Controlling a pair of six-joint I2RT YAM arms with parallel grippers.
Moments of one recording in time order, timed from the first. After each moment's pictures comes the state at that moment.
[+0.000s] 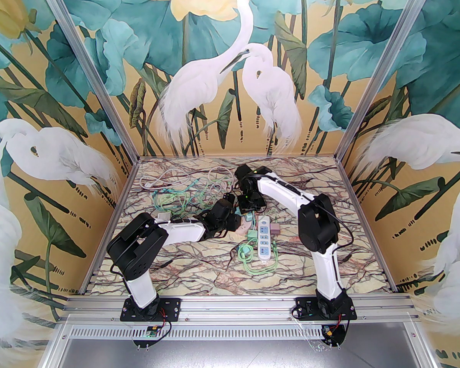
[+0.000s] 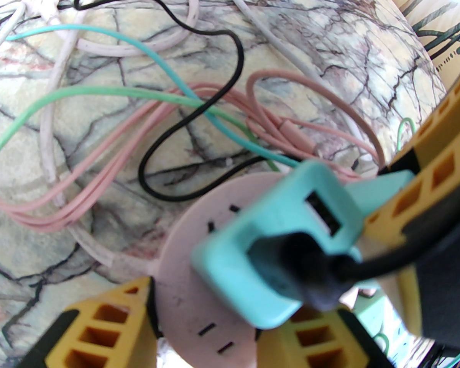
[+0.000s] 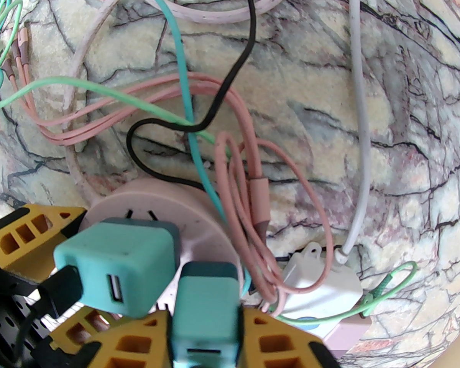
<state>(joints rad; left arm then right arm) -0.74 1.80 0.89 0.09 -0.07 -0.47 0.63 2.11 1.80 -1.14 -0.06 0.34</state>
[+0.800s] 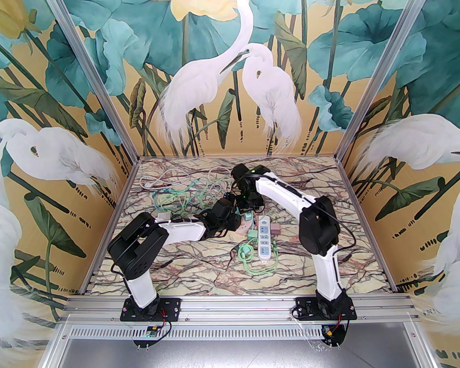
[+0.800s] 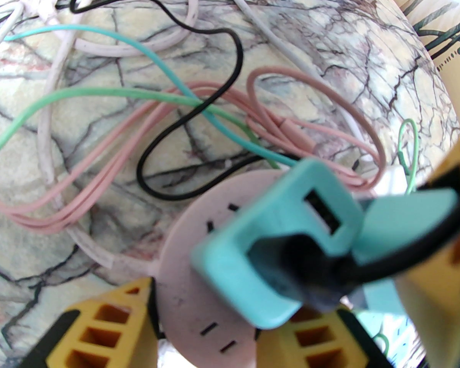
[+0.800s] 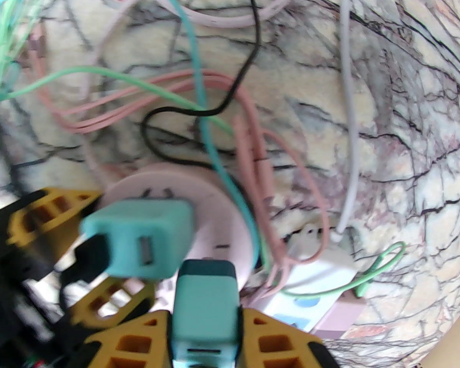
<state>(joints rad) -0.74 1.82 0.91 0.08 -0.06 -0.47 0.65 2.07 1.84 -1.19 -0.07 0.36</state>
